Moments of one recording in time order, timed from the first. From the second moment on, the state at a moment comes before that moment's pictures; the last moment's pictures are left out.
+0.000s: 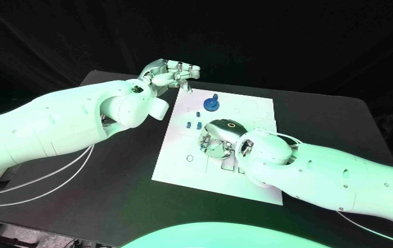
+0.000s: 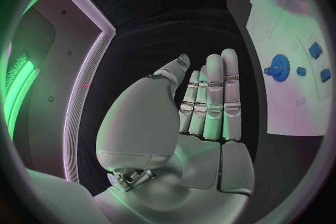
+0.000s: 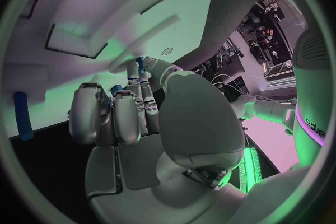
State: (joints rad) left arm 1.19 -0.87 0.04 1.54 -0.15 -0.27 0.23; left_hand 1.39 -0.12 0.30 0.05 0.11 1.02 0.18 0.08 0.10 1.04 0.12 0.29 0.19 1.17 0.03 0.86 0.47 0.17 1.08 0.12 0.74 0.57; right arm 1.09 -0.57 -0.13 1.58 -1.61 -0.30 -0.25; right_hand 1.37 -0.15 0.45 0.06 0.23 1.12 0.15 0.08 0.23 1.15 0.08 0.16 0.12 1.47 0.00 1.36 1.26 0.08 1.42 0.09 1.27 1.31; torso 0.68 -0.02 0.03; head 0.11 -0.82
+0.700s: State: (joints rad) left arm 1.19 -0.87 0.04 1.54 -0.15 -0.27 0.23; left_hand 1.39 -0.12 0.30 0.05 0.11 1.02 0.18 0.08 0.10 1.03 0.12 0.29 0.19 1.17 0.03 0.86 0.47 0.17 1.08 0.12 0.74 0.57; right arm 1.09 -0.68 -0.12 1.67 -1.61 -0.35 -0.25; right_hand 1.34 -0.18 0.40 0.06 0.24 1.01 0.14 0.06 0.19 1.04 0.10 0.13 0.10 1.46 0.02 1.36 1.24 0.08 1.40 0.12 1.20 1.31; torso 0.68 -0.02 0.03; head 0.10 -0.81
